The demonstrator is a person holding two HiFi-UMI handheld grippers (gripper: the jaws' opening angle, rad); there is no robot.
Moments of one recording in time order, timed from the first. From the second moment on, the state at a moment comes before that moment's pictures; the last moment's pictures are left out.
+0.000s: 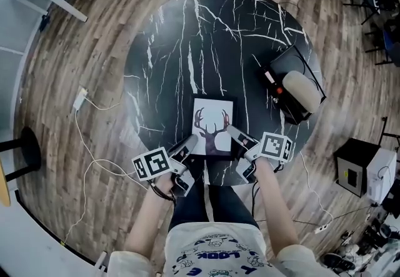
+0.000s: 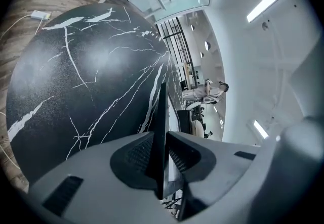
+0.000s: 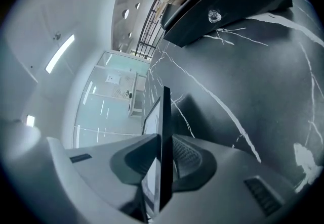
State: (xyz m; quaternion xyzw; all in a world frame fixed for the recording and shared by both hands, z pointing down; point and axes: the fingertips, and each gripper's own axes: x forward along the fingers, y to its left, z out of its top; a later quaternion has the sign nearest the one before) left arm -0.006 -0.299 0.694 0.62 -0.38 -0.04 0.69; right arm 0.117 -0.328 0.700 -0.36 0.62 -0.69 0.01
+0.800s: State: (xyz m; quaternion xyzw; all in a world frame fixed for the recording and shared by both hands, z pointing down) left arm -0.014 -0.291 0.725 0.62 -0.42 0.04 0.66; right arm 0.113 -0.317 0.732 -0.39 0.60 -0.70 -0.04
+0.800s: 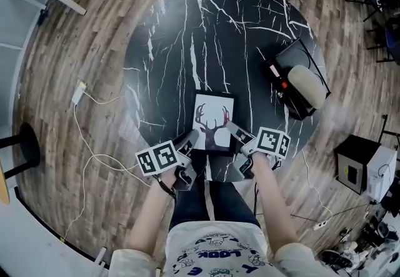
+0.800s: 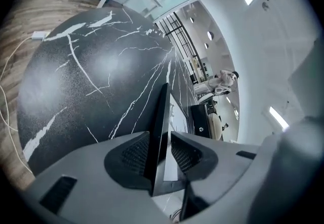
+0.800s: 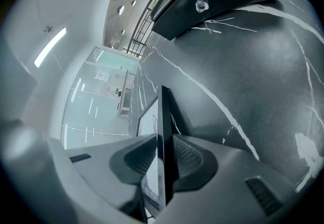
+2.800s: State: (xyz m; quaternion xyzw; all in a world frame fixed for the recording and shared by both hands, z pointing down) left arm -0.079 -0.359 0.348 0.79 -0.61 0.00 0.09; right arm 0.165 -0.357 0.360 -0.63 0.78 -0.04 -0.04
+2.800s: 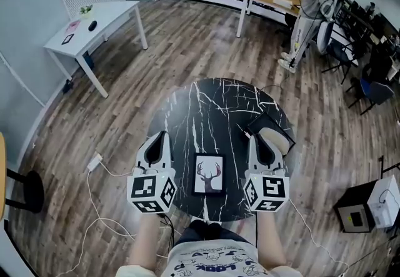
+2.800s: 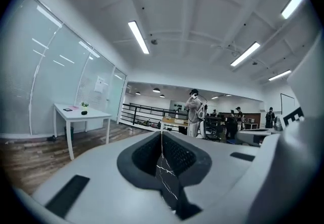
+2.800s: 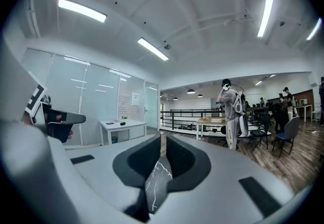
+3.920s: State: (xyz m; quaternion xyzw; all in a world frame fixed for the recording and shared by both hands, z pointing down) left arm -0.083 -0.333 0.306 0.77 -0.64 0.01 0.01; right arm 0.163 -0.340 0.308 -0.62 0.78 0.02 -0.01
